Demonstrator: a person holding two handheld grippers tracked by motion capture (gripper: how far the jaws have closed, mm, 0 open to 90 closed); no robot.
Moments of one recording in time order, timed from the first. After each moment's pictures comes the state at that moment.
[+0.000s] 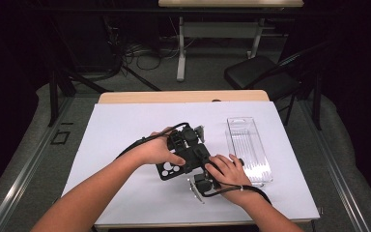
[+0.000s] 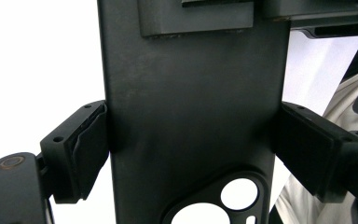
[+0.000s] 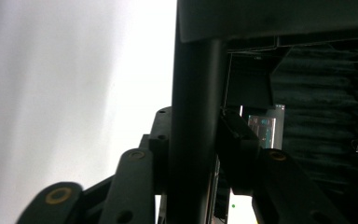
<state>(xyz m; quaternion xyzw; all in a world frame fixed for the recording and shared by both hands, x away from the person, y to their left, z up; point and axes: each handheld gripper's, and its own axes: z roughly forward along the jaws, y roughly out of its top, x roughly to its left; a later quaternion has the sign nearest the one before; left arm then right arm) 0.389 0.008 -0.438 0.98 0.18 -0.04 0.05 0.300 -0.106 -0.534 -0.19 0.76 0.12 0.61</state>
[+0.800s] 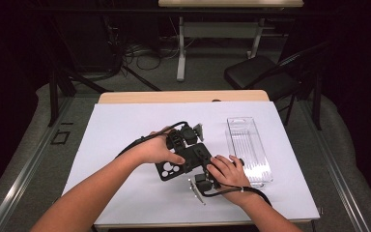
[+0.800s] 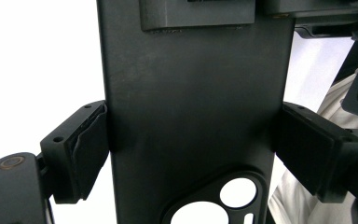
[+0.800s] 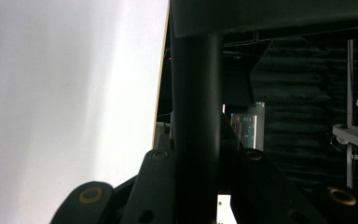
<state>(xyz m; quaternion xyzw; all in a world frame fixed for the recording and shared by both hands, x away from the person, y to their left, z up) 0.392 0.011 -0.437 0.98 0.19 -0.06 0.06 0.300 -0.107 -0.538 -0.18 0.74 0.14 0.64</state>
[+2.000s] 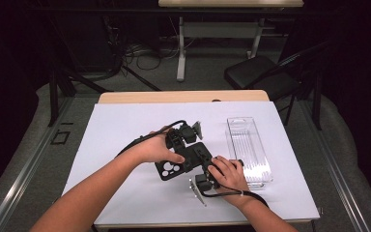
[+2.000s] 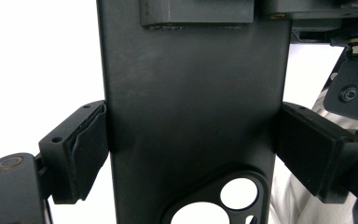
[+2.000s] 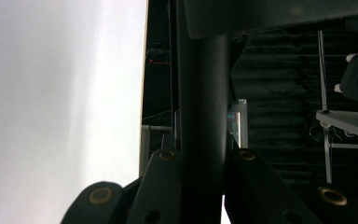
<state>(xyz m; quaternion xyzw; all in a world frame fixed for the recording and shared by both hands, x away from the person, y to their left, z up) 0.394 0.014 -0.435 0.97 0.20 -0.07 0.07 0.302 -0.109 -0.545 -0.16 0.71 0.16 0.67</state>
